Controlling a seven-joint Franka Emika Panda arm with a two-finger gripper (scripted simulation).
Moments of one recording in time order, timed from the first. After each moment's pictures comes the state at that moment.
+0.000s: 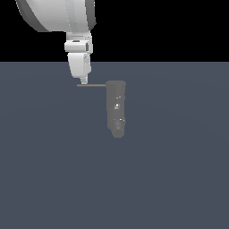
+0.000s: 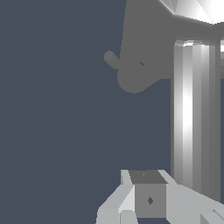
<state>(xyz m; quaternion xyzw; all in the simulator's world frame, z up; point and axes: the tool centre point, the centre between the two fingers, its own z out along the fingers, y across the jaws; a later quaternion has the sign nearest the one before) 0.081 0.123 0.201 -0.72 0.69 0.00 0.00</state>
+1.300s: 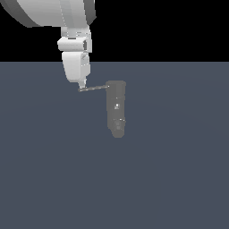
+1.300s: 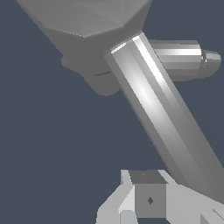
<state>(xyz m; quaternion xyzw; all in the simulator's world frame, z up) 0.018 0.115 0.201 -0.72 0.69 0.00 0.00</state>
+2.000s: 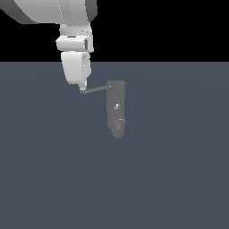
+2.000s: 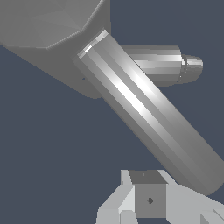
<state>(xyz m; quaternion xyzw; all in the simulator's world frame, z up) -0.009 0.107 0.201 -0.73 0.69 0.00 0.00</state>
